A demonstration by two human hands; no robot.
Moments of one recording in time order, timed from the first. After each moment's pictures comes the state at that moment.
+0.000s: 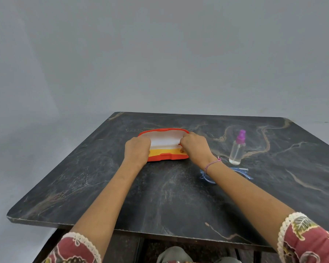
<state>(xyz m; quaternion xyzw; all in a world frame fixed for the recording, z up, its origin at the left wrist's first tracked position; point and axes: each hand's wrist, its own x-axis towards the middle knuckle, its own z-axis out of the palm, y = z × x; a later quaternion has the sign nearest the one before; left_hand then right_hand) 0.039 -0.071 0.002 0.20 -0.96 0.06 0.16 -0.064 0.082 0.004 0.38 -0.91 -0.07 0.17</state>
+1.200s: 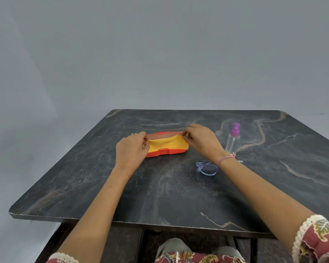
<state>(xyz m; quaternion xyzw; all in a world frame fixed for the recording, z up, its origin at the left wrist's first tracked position) 0.068 -0.062 -0.001 0.16 -0.92 -0.04 0.35 -0.066 0.124 0.011 0.44 -0.86 0.17 0.22</state>
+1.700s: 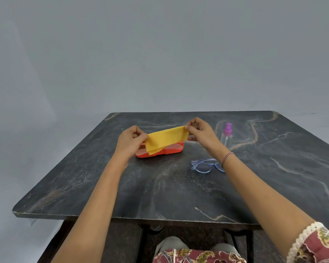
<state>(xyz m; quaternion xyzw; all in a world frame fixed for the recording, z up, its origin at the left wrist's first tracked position) 0.082 -0.048 0.034 0.16 -0.77 -0.55 0.26 -0.050 0.139 0.029 0.27 -0.73 0.63 -0.05</state>
